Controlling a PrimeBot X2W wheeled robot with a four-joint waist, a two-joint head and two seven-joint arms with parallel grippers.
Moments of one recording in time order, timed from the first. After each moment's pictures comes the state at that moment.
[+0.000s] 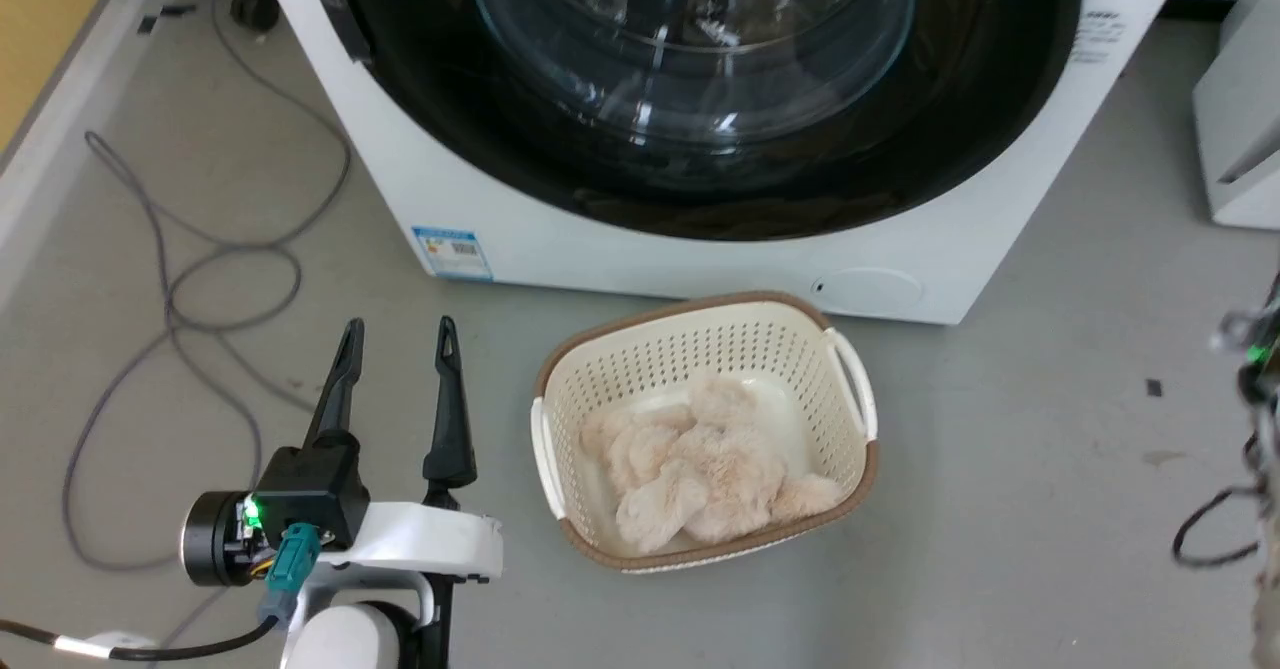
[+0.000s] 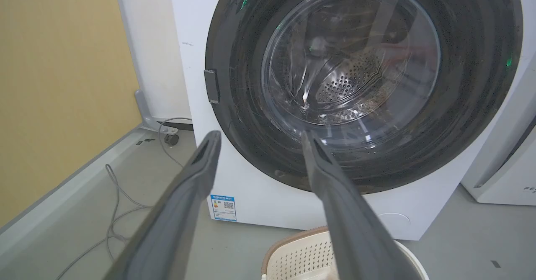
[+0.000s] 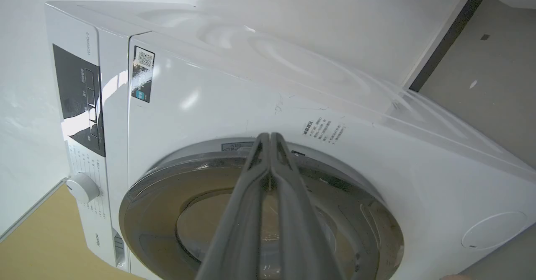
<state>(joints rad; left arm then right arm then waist) -0.13 0.05 -0.11 -0.02 -0.10 0.13 -0.18 -0.57 -0.21 -0.22 0.45 1.33 0.13 -0.04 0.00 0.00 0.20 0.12</state>
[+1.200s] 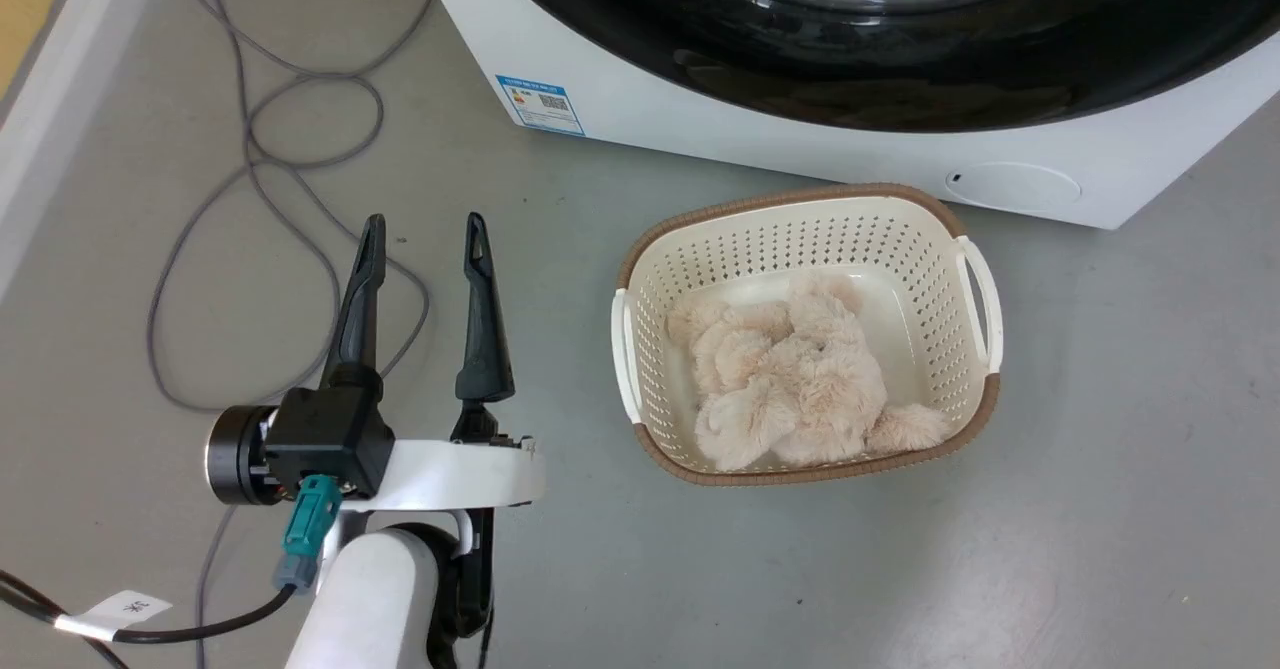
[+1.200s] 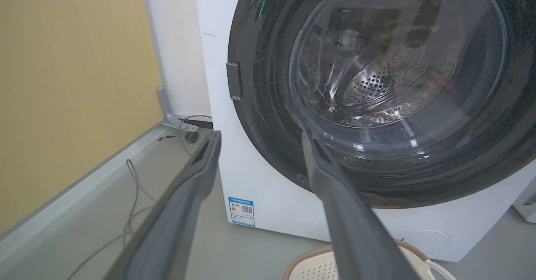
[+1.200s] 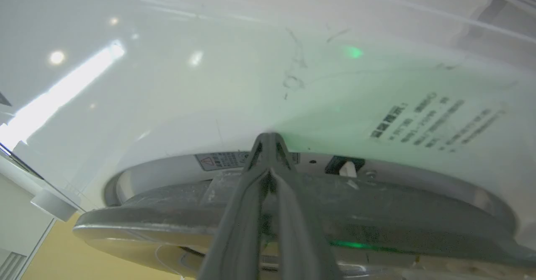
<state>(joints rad) -0.26 0.05 -0.21 -0.04 -0.15 0.21 -0.26 -1.12 -0.40 -0.04 0.89 1.59 0.14 0.14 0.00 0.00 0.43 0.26</state>
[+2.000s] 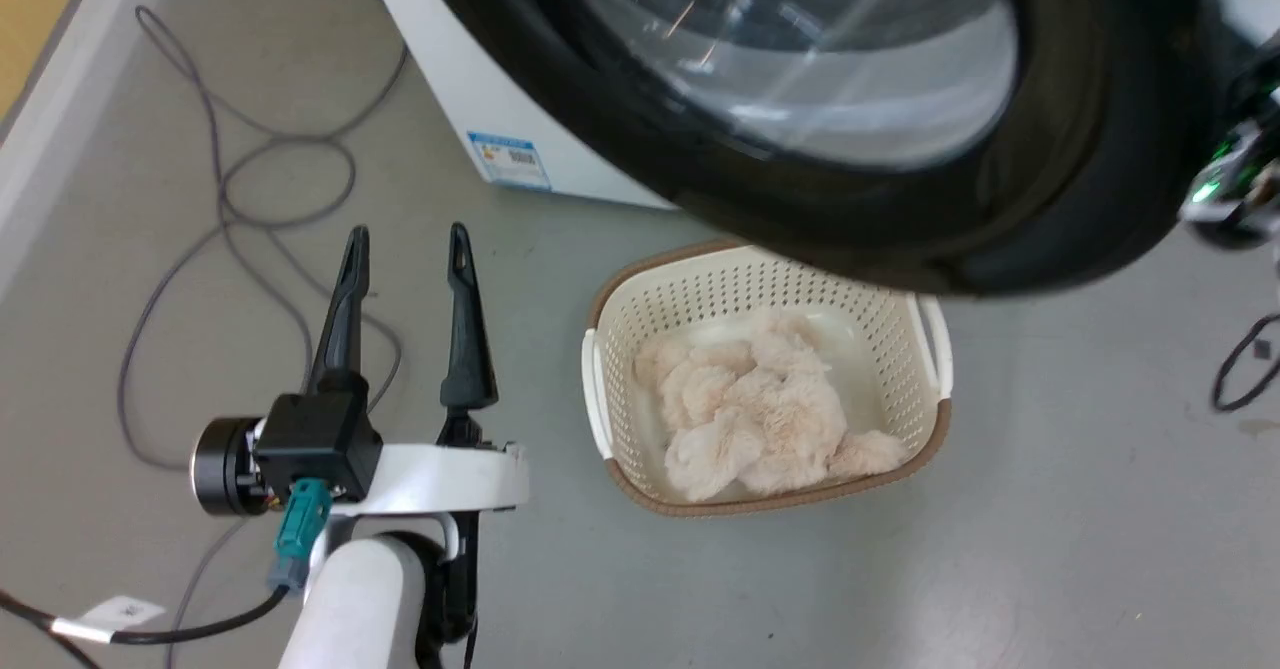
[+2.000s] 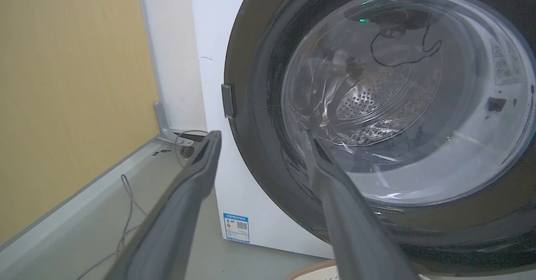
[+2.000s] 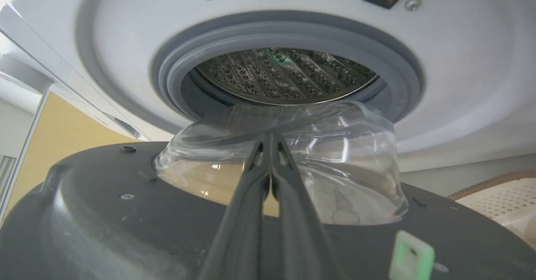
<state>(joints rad) -0.26 0.05 -0.18 -0.03 -0.14 0.20 -0.26 -0.96 -0.36 0.08 0.72 1.59 0.13 0.42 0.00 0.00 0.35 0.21</state>
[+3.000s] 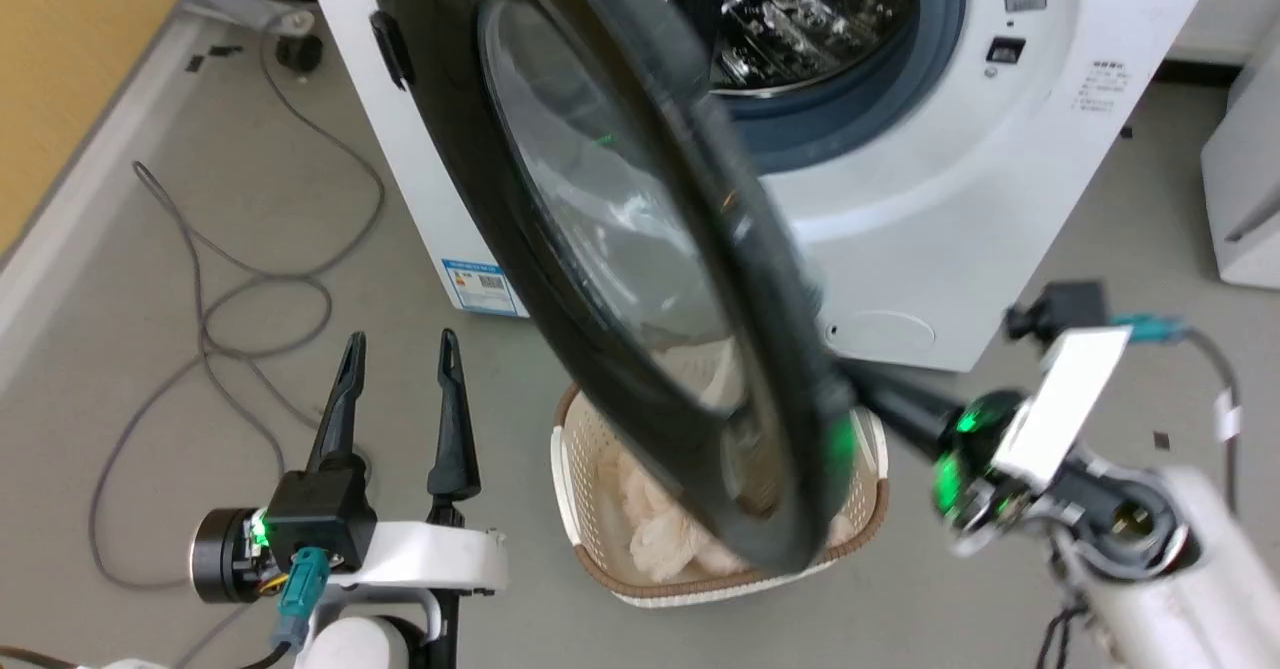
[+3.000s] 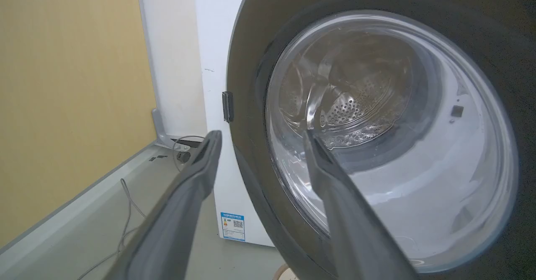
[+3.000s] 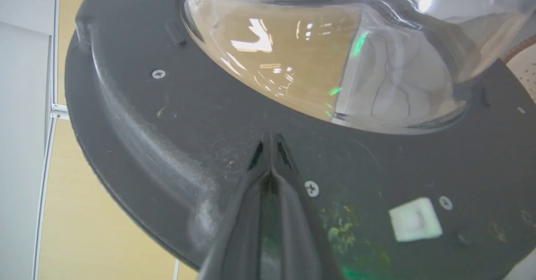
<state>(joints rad) -0.13 0.05 -0.13 0.01 -0.11 0.16 -0.26 -0.43 -0.23 0.24 0.25 1.66 0.13 0.68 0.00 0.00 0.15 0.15</state>
